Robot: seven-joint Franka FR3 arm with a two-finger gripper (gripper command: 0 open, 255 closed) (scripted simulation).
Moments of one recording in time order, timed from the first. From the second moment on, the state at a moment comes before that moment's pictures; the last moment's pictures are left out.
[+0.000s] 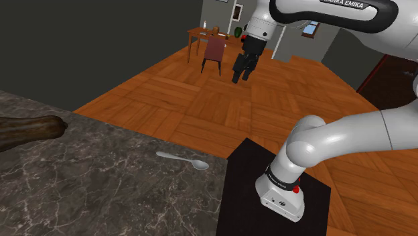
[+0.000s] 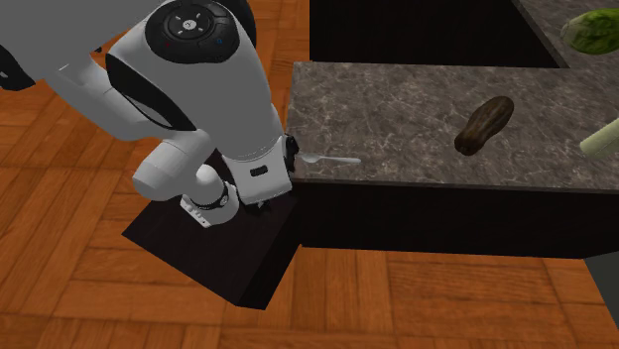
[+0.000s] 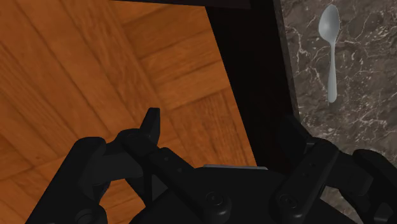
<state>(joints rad) 0.00 -0.81 -0.07 -2.40 0.07 1.63 -0.04</state>
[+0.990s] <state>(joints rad) 0.15 -0.81 0.16 -2.69 0.25 2.03 0.08</state>
